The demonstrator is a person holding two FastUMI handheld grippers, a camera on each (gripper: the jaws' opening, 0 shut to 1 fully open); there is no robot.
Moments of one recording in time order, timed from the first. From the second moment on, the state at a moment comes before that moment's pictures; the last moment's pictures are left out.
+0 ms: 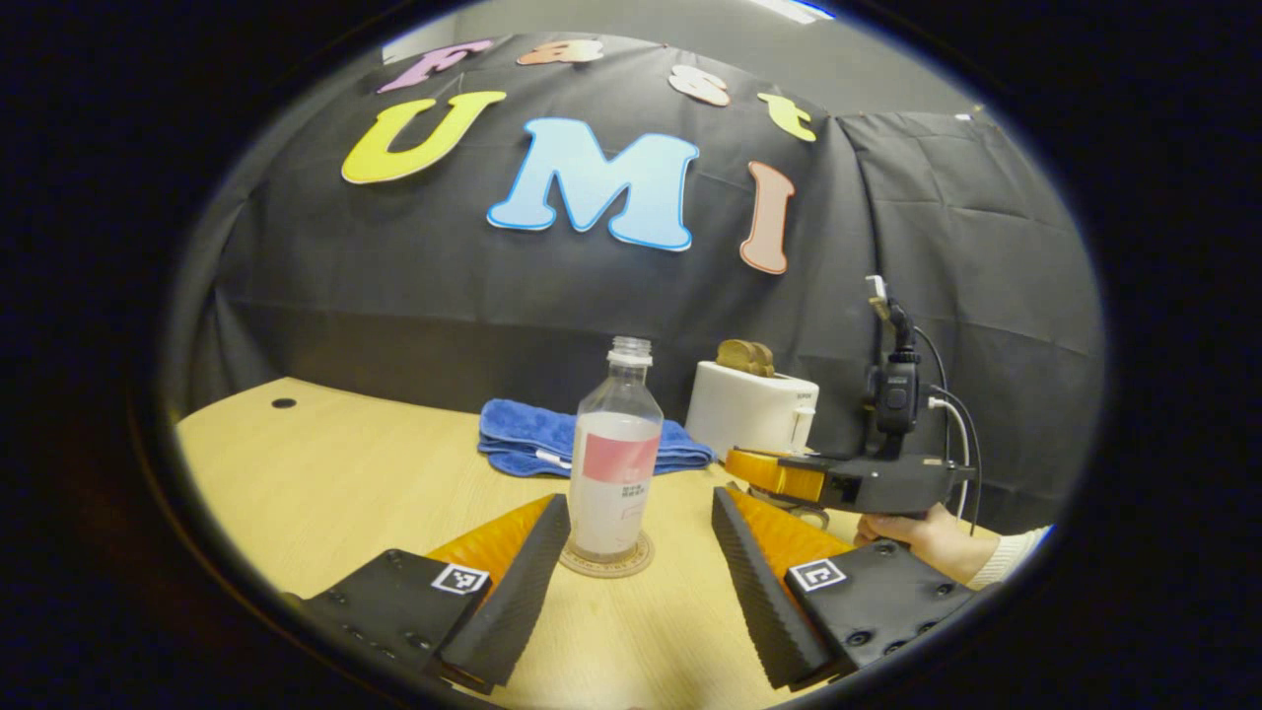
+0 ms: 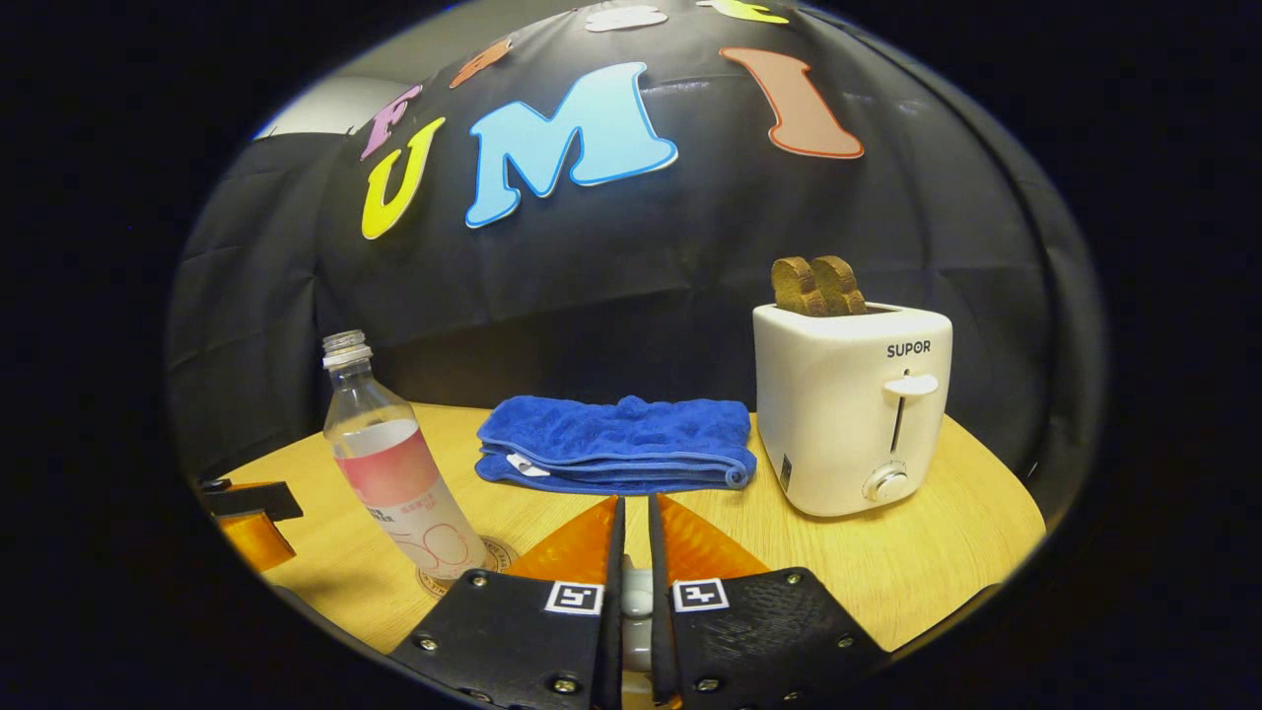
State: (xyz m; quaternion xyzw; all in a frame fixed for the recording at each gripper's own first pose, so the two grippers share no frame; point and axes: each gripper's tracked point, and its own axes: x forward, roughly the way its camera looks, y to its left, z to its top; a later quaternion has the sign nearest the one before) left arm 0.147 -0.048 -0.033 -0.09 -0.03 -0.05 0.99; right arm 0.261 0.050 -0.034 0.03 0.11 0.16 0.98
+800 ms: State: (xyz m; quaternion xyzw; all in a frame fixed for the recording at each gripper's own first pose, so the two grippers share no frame) left arm 0.100 -0.078 0.002 -0.05 -0.07 -0.07 0.99; right arm 0.151 0.029 0.059 0.01 0.02 0.11 0.99
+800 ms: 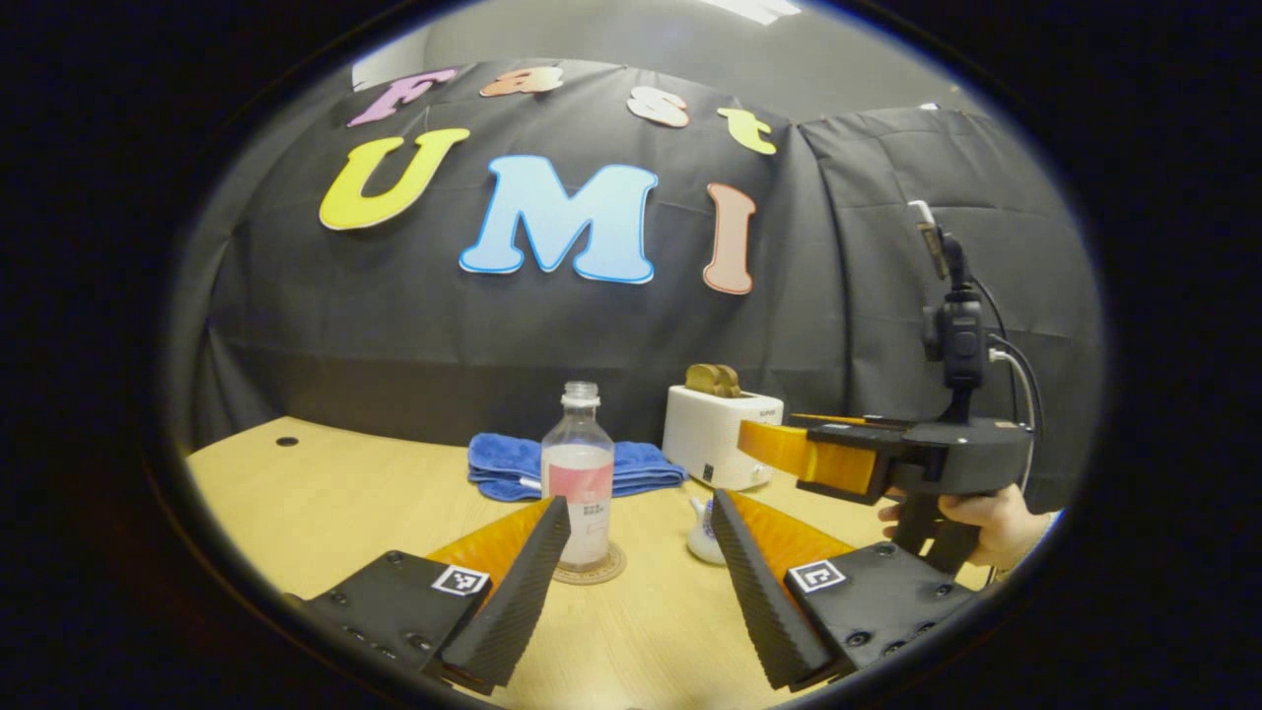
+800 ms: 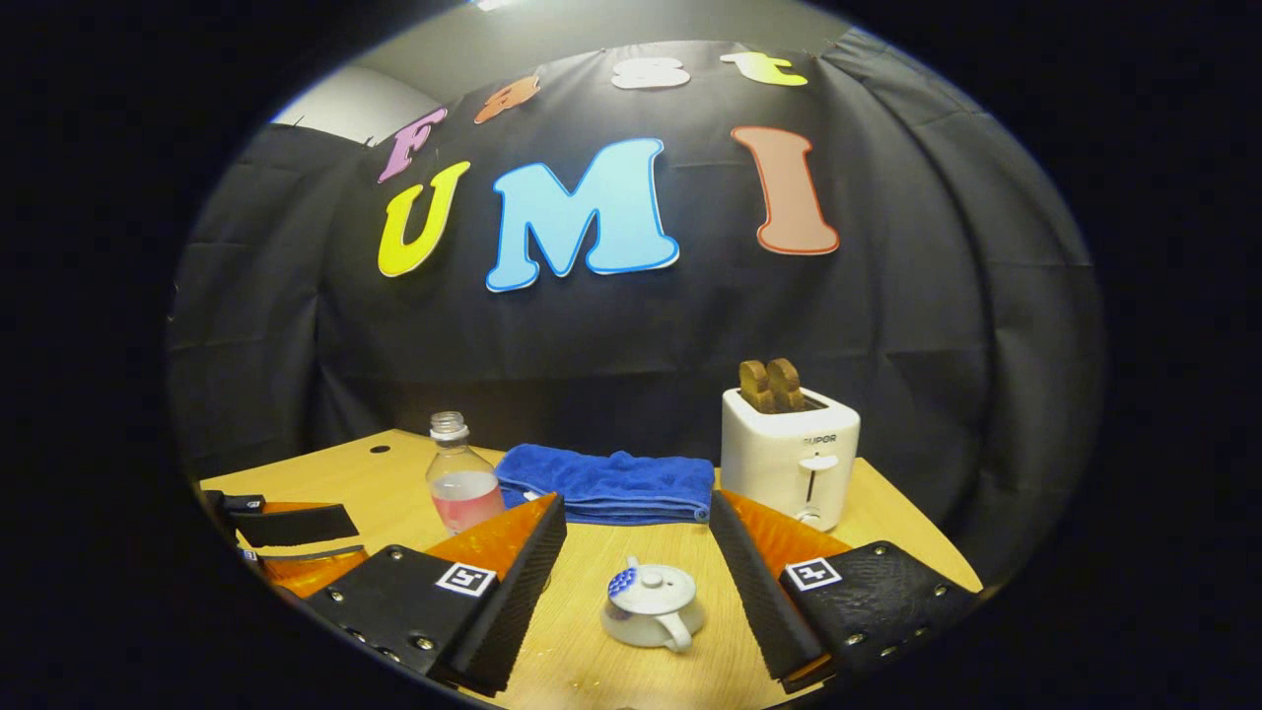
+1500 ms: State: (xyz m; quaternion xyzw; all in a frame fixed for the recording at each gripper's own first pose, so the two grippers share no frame) left arm 0.024 -0.096 0.008 -0.04 -0.10 -0.04 0.99; right arm 0.009 0.010 0.057 -0.01 -0.01 0.05 1.00
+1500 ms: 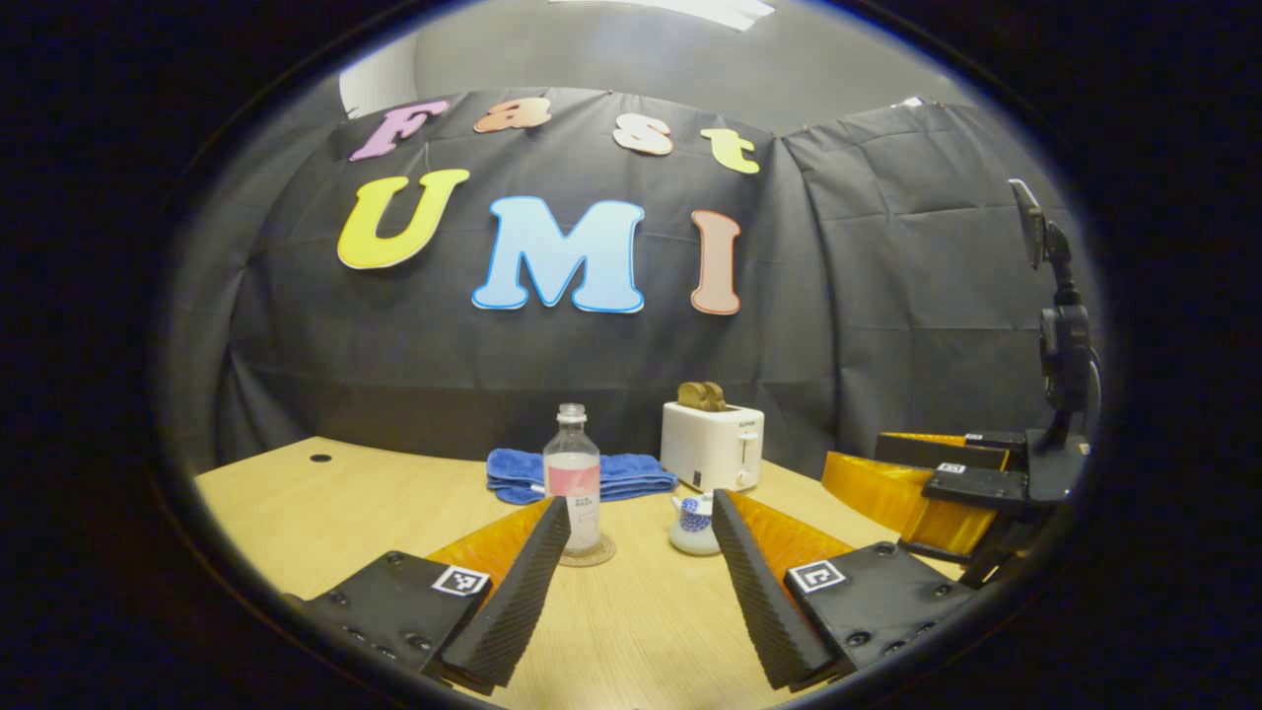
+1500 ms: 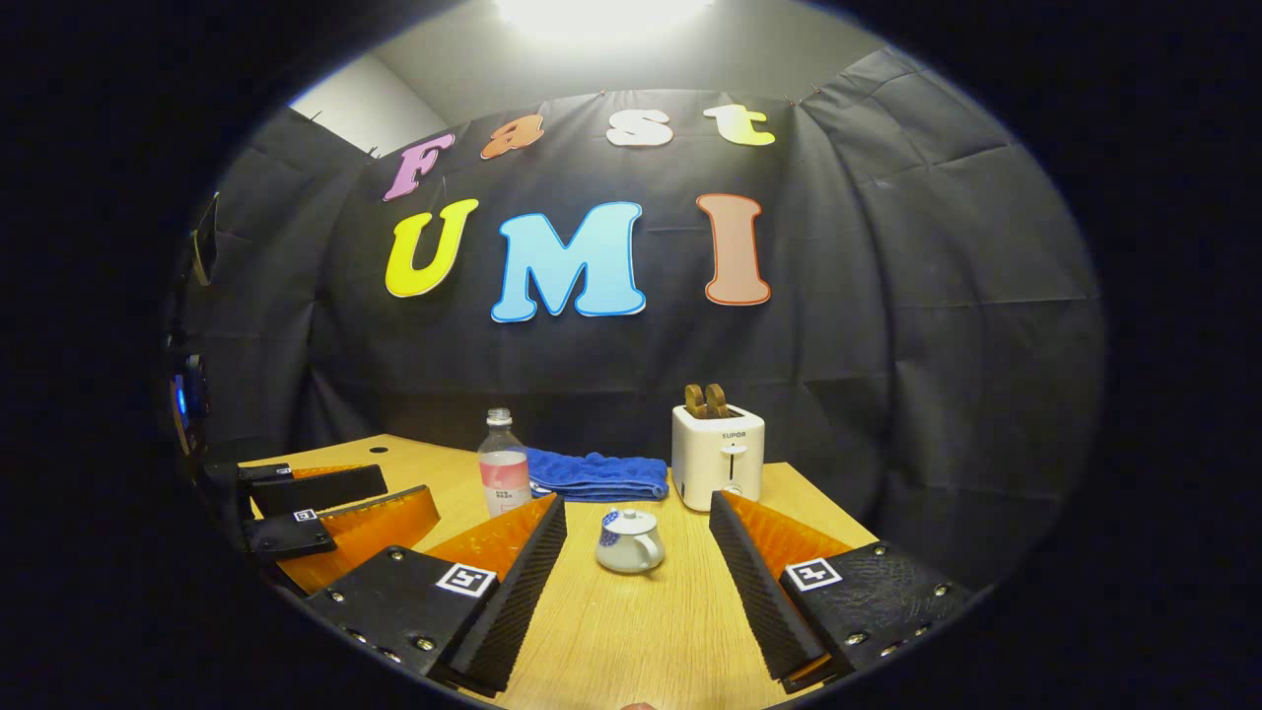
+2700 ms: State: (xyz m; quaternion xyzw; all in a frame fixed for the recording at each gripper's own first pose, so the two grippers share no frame) left arm 0.018 -0.088 -0.046 -0.05 -0.09 0.01 0.99; right arm -0.007 0.013 0.000 0.00 -0.02 0.04 1.00
